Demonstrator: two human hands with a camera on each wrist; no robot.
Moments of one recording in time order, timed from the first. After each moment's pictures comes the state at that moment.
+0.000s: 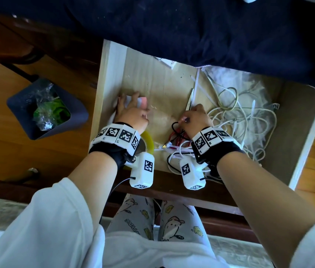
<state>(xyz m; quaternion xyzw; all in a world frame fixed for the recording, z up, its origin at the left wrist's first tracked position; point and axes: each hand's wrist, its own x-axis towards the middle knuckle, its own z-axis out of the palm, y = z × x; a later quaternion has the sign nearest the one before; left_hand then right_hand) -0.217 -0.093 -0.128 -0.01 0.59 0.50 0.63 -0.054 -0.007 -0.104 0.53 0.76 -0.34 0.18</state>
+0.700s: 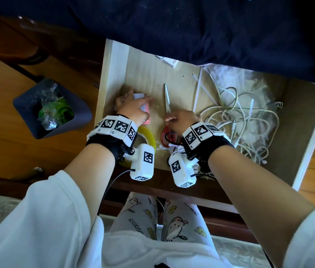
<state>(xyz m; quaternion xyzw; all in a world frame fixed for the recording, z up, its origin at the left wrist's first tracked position) -0.225 -0.085 -0.087 0.35 0.83 -0.03 0.43 -0.080 -0.017 -0.102 0.46 0.76 -0.40 0.22</state>
